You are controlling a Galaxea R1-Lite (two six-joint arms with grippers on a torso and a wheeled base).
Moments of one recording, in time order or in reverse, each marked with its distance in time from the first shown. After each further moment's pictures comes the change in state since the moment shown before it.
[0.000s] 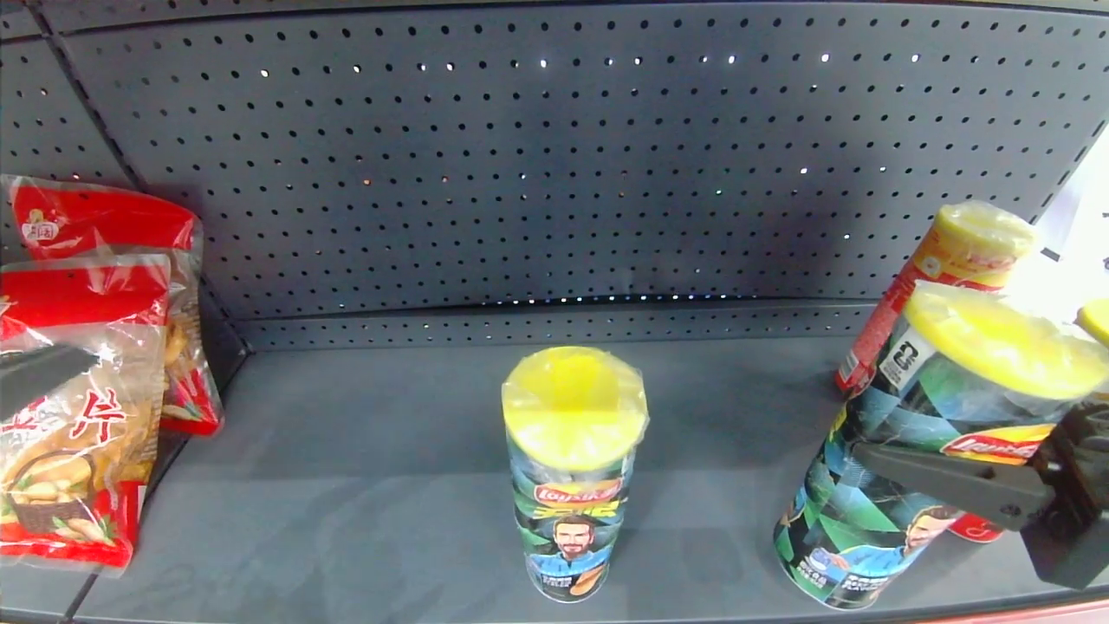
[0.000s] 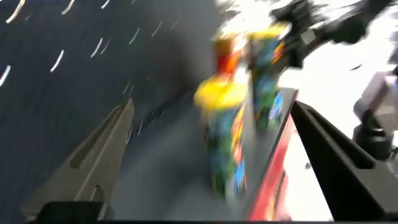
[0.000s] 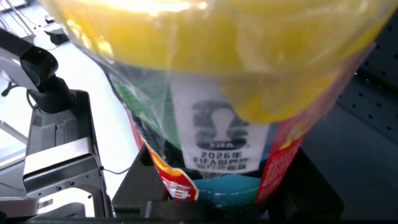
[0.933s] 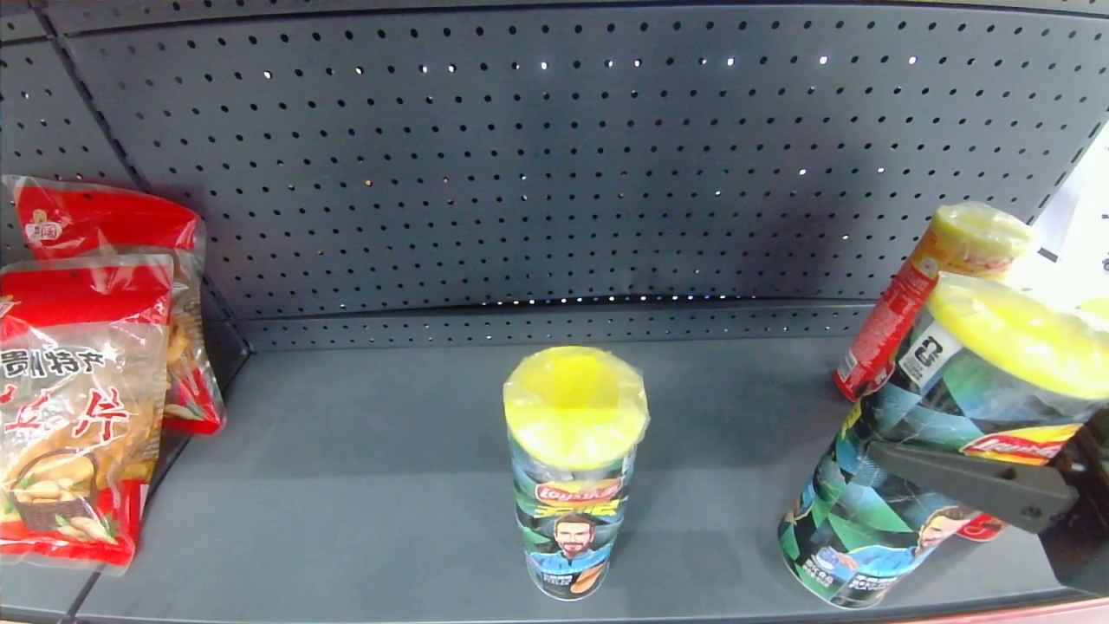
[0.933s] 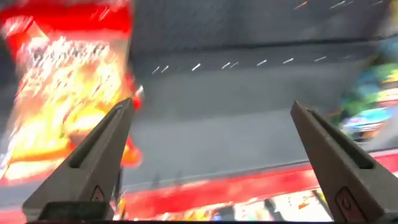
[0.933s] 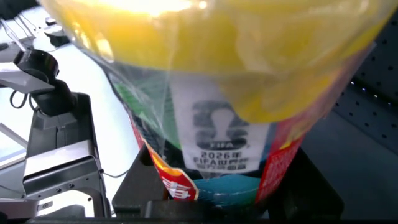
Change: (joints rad) left arm 0.240 -0.593 0.080 0.656 0.570 -0.069; right arm 0.003 -0.027 -0.003 0.000 0.003 0.004
